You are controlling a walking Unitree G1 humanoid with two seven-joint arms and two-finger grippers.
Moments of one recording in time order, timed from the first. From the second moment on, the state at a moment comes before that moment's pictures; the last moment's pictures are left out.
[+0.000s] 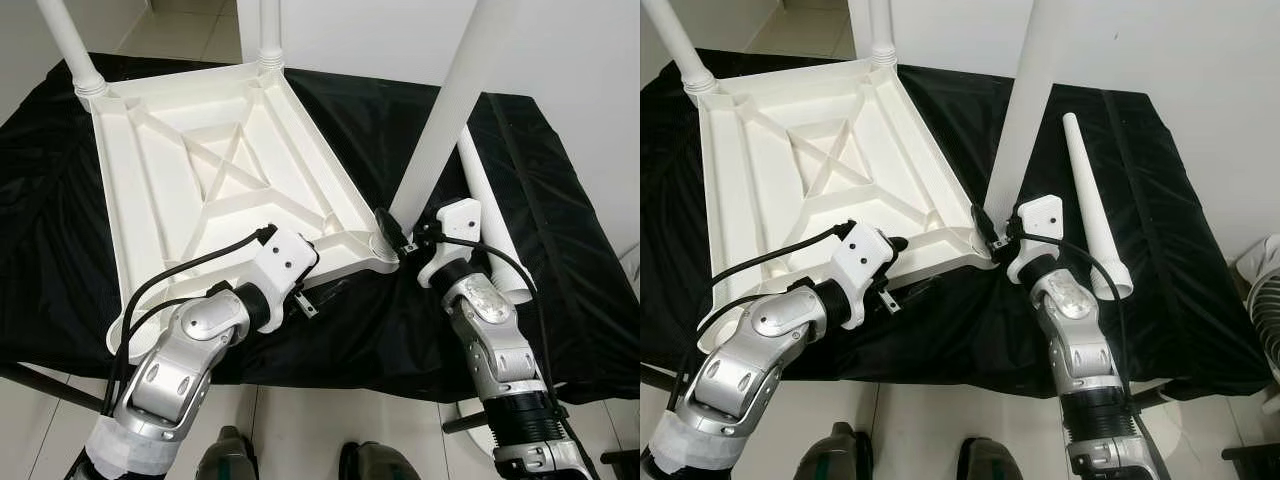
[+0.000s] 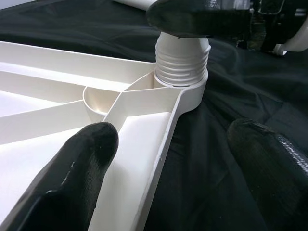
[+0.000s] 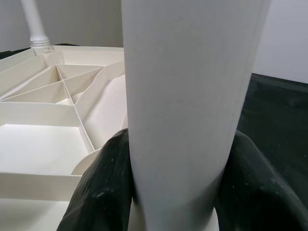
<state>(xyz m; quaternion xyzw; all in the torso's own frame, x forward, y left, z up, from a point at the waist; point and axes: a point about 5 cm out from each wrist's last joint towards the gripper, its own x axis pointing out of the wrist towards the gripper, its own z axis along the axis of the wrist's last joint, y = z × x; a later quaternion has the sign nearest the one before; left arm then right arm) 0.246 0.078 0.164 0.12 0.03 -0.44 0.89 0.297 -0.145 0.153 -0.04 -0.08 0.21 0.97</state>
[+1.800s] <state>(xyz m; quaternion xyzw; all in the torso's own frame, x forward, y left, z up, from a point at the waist) 0.284 0.077 0.276 -0.06 -0.09 -0.51 0.85 0.301 -0.141 0.195 -0.09 -0.02 0.48 0.88</state>
